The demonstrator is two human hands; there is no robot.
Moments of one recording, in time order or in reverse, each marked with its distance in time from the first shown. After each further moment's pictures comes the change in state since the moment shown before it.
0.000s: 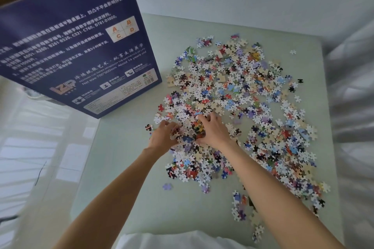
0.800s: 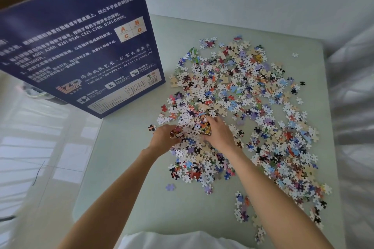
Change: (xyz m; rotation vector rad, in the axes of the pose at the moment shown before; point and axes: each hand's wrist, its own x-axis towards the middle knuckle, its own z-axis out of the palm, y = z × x) left_hand -0.003 -0.005 -0.012 -0.089 -0.062 -0.033; right_hand -0.015 -0.008 -0.006 0.177 0.084 0.101
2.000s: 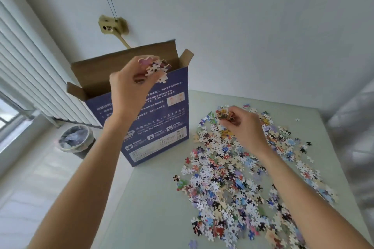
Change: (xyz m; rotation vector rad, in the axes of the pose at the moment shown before) left_hand -0.110 0.092 -0.289 -0.308 1.129 0.629; right_hand -0.041 -0.110 -0.184 0.467 0.513 -0.400
